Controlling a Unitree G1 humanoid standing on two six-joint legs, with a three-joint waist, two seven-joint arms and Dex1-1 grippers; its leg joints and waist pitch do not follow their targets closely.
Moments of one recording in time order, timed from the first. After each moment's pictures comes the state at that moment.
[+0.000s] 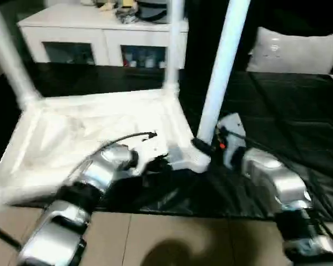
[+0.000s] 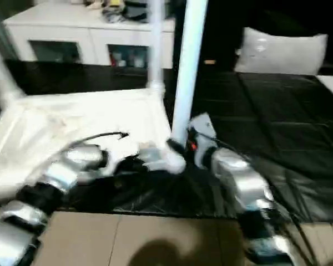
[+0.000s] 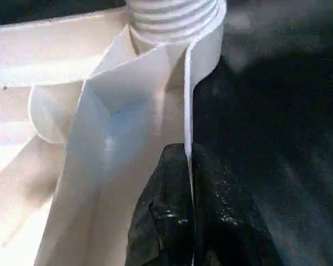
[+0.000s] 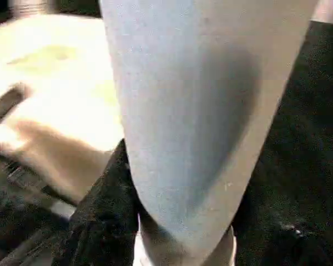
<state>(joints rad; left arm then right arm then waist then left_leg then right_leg) -0.64 0.19 -0.31 0.67 0.19 0.13 -0.92 -0.46 -0.20 0.05 0.26 0.17 0.50 0.45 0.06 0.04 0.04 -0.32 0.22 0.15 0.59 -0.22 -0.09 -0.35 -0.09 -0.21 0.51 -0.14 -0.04</state>
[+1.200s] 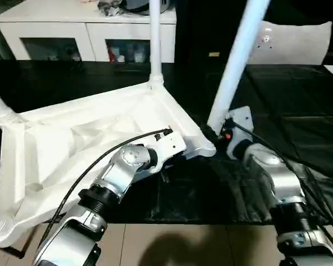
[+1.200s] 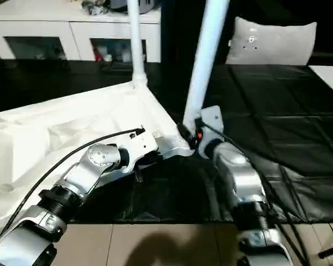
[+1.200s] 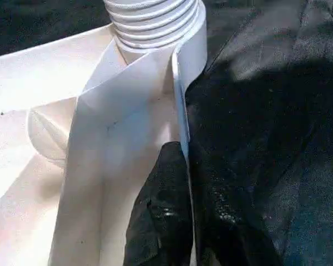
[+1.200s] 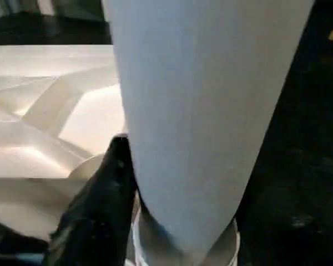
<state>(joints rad) -0.63 0.17 -0.35 0.60 0.21 0.14 -0.78 -0.46 -0.22 0.00 0.35 0.15 0.28 0.49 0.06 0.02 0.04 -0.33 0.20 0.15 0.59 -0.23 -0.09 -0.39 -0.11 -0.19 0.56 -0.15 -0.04</state>
